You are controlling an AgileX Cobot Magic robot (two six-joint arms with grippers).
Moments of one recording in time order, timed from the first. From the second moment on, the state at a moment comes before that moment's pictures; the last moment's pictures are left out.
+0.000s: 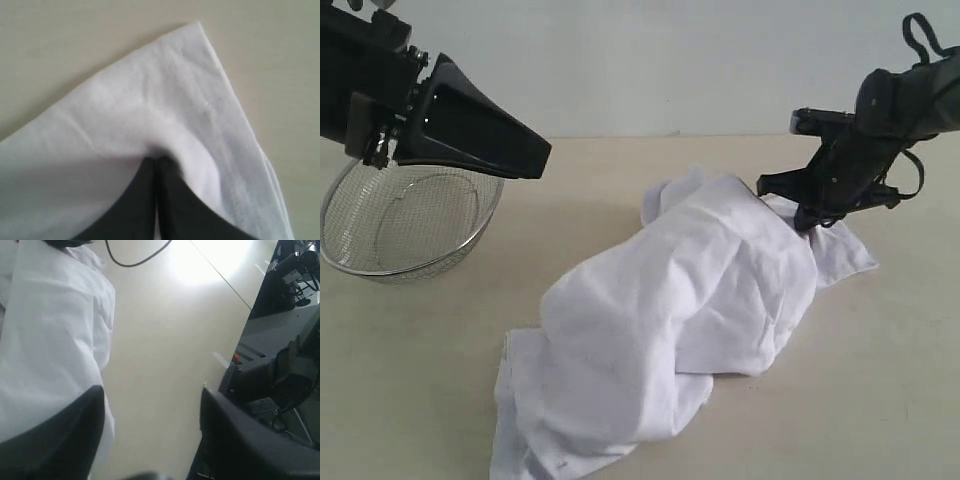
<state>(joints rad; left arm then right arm) -0.19 1.39 -1.09 -1.04 1.15 0.90 -0.04 2.24 -1.54 0.14 0.59 0.03</state>
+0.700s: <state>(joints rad) -0.19 1.39 -1.09 -1.04 1.15 0.90 -0.16 2.33 -1.86 0.25 0.77 0.01</state>
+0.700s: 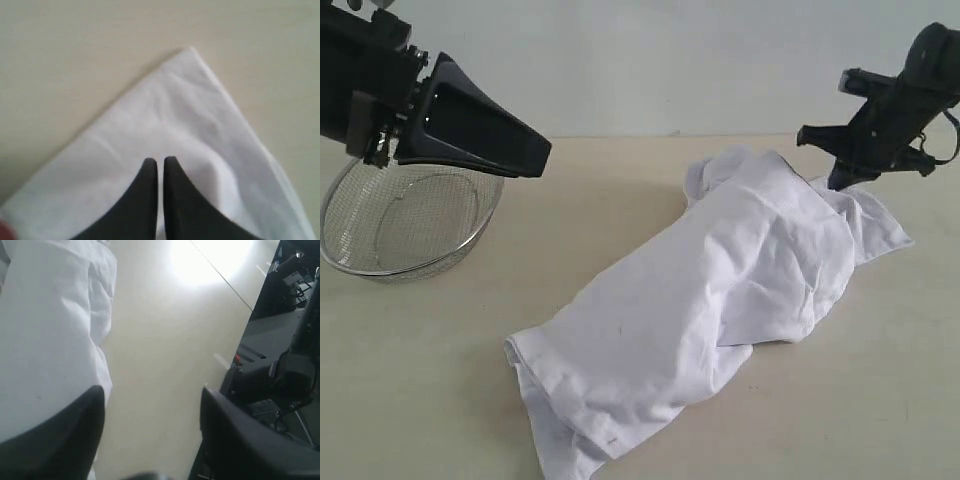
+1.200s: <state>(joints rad) -0.19 1.39 -1.09 -1.03 1.12 0.88 0.05 2.23 -1.86 0.42 0.91 -0.16</state>
